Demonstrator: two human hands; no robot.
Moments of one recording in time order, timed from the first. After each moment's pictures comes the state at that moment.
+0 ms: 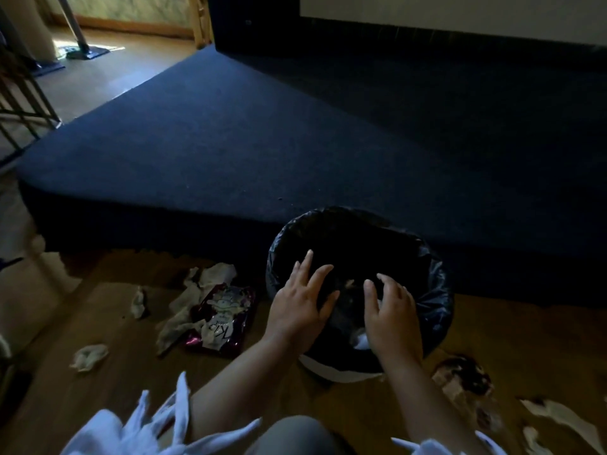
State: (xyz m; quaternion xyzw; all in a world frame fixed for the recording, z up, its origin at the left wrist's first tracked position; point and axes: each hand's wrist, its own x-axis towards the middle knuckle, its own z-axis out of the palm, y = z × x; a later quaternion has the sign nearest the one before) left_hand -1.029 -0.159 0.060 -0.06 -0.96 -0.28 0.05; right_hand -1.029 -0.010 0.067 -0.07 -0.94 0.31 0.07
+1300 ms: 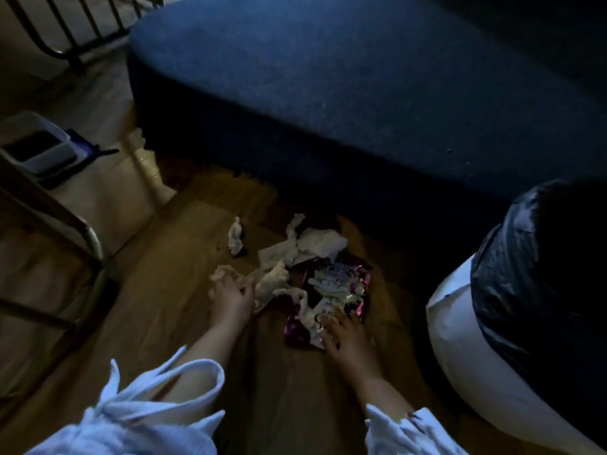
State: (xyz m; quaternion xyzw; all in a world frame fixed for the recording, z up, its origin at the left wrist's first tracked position) left_hand -0.997 -0.466 -0.173 0.43 -0.82 -0.37 -0.03; right_hand -1.029 -0.245 -0.182 0.19 -0.94 0.14 -0.26
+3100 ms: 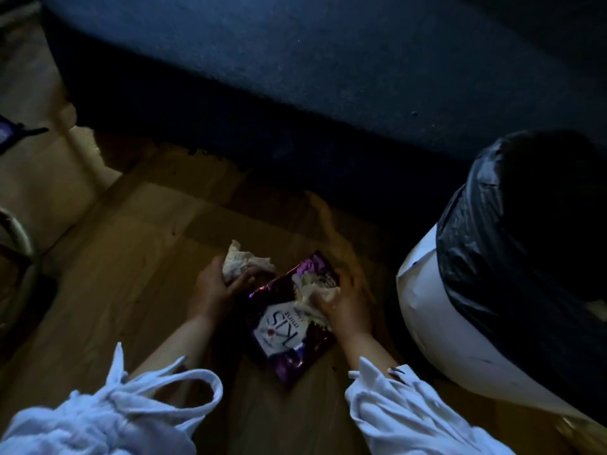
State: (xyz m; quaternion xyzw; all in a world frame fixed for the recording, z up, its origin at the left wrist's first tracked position) left_hand -1.000 -0.436 -0.172 0.27 -0.83 -0.48 0.03; right_hand -1.061 -0.226 -0.186 0.00 -0.95 0.25 -0.17
